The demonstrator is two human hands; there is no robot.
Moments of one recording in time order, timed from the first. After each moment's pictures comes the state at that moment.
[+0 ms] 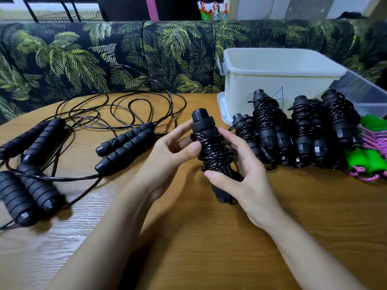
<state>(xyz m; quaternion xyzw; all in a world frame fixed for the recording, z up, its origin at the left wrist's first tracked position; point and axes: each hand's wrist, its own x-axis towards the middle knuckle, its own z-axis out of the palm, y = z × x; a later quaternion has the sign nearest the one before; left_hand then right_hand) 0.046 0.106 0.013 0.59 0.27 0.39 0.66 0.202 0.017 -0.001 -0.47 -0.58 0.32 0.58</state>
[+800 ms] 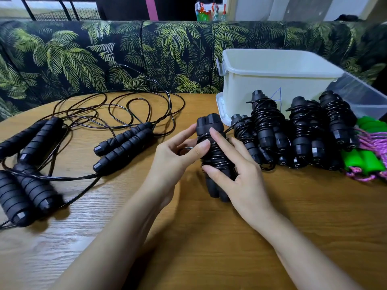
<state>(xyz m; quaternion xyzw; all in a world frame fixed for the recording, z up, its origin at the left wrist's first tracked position) 0.064 0.088 0.017 0.54 0.34 0.46 0.62 0.207 0.026 -0.015 -0.54 -0.65 0.16 0.52</state>
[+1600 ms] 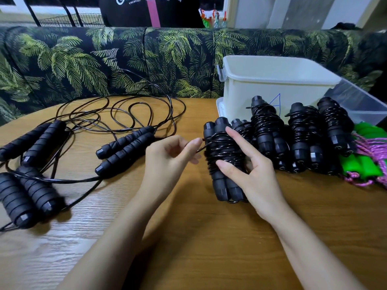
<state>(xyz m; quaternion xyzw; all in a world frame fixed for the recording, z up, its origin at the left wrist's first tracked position) 0.054 0.098 0.010 0.71 0.37 0.51 0.31 0.220 0.025 0.003 -0.53 -0.57 0.29 0.56</state>
